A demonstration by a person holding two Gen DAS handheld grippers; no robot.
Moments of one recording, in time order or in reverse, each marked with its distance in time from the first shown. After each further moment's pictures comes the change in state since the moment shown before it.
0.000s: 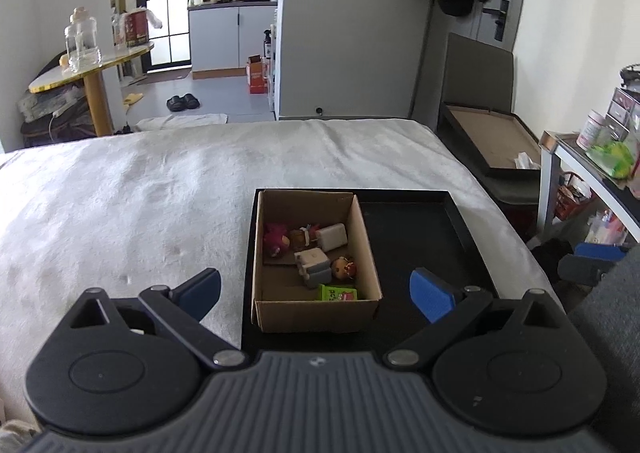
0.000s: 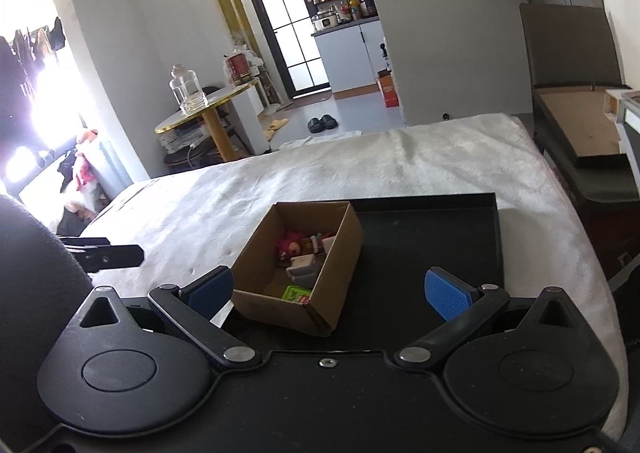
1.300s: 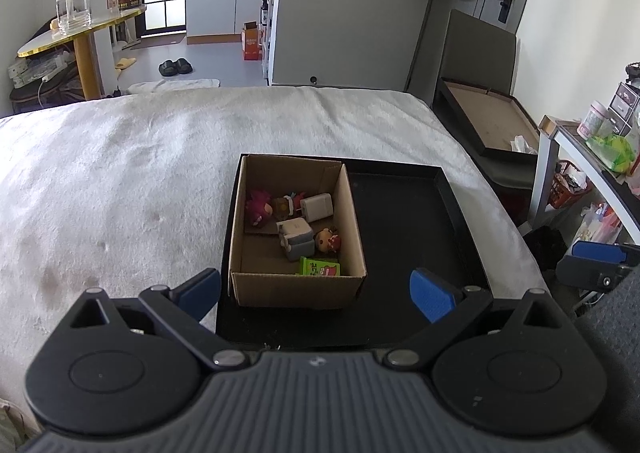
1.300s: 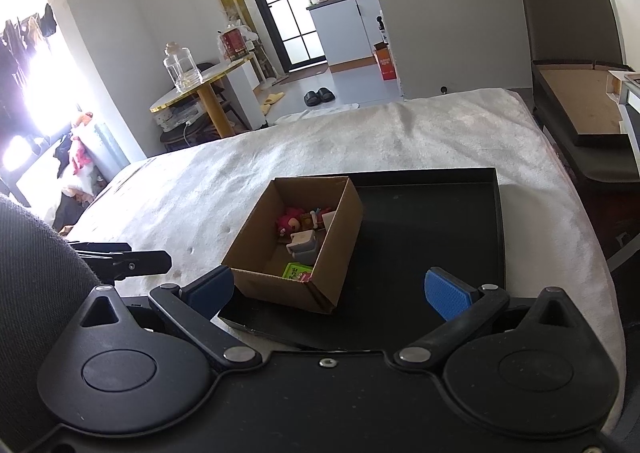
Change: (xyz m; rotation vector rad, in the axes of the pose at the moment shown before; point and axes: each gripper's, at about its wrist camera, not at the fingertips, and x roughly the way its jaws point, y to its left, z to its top) left arm 0.023 -0.008 -0.001 -0.034 0.099 -0.032; right arm 0.002 0.006 0.002 0.014 0.084 -0.015
